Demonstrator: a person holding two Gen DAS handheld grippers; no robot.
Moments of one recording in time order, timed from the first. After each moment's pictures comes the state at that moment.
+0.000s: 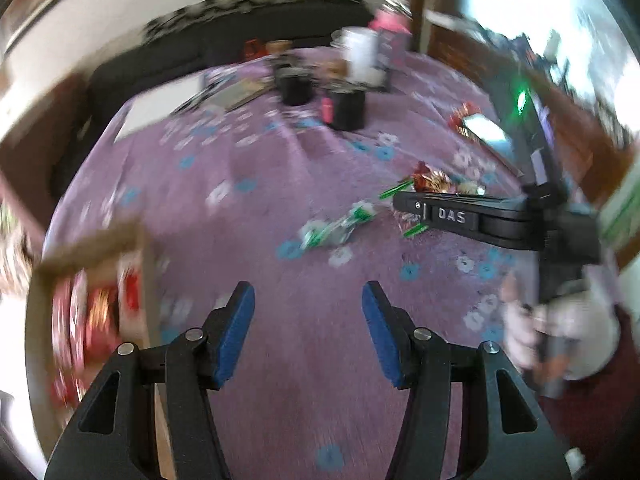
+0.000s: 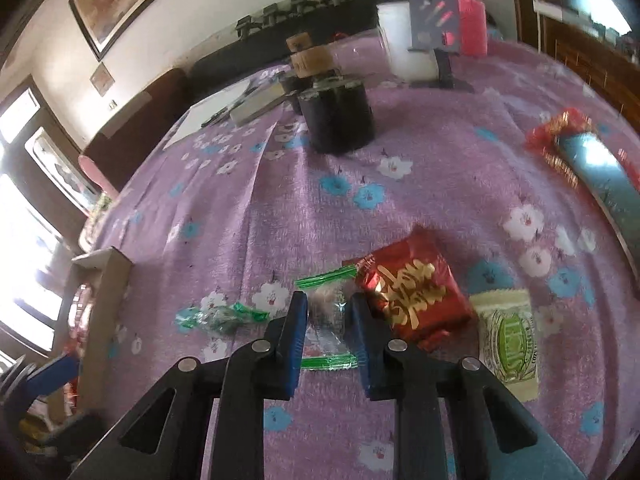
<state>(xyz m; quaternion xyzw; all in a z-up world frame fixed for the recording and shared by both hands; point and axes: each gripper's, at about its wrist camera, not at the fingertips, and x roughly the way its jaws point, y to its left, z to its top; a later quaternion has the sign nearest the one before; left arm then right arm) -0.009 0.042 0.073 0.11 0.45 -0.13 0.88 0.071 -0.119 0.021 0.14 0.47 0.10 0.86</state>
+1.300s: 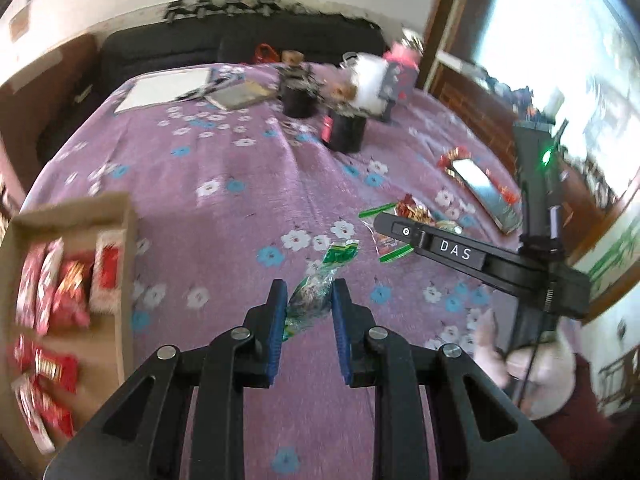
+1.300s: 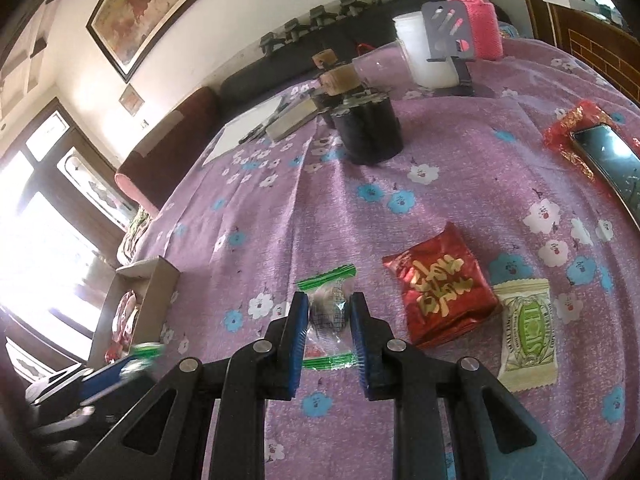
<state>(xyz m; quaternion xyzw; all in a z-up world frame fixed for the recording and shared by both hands) -0.030 0.076 0.086 -0.04 0.43 -0.14 0.89 0.058 -0.121 0.034 0.17 0.44 0.15 0.87</state>
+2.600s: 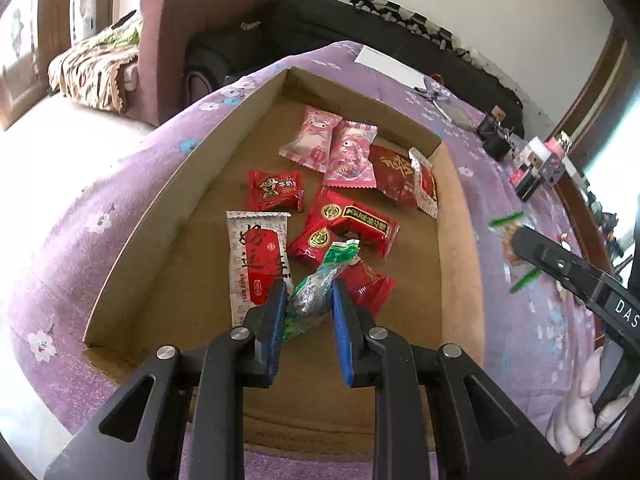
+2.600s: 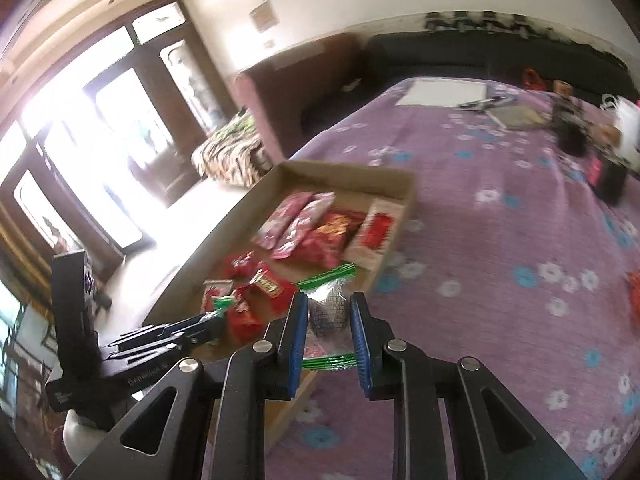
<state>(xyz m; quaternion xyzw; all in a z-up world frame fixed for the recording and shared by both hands) -0.126 0.291 0.032 -0.18 0.44 0.06 0.88 -0.032 0.101 0.080 0.01 0.43 0.34 0.84</state>
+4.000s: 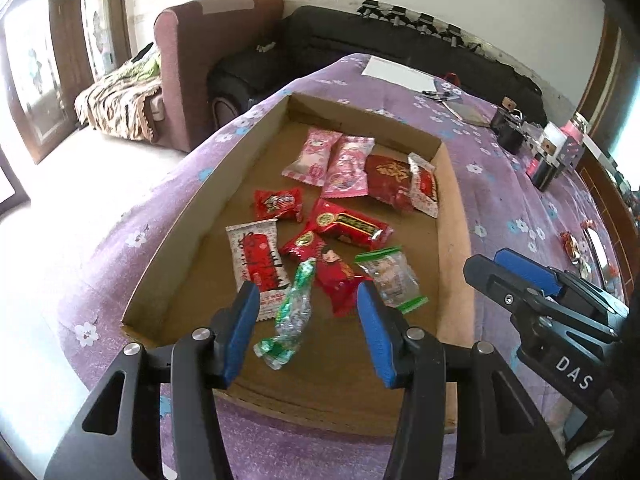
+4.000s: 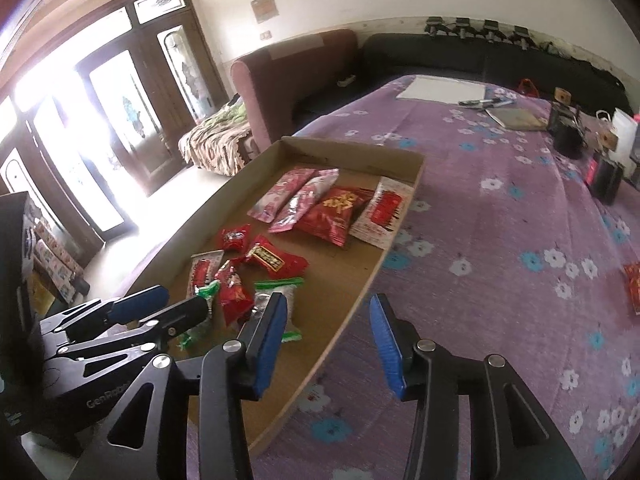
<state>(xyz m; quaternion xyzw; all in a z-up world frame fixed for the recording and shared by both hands) -0.137 0.262 0.059 -0.11 0.43 0.12 0.89 -0.059 0.110 0.066 -0.02 0.42 0.31 0.85</state>
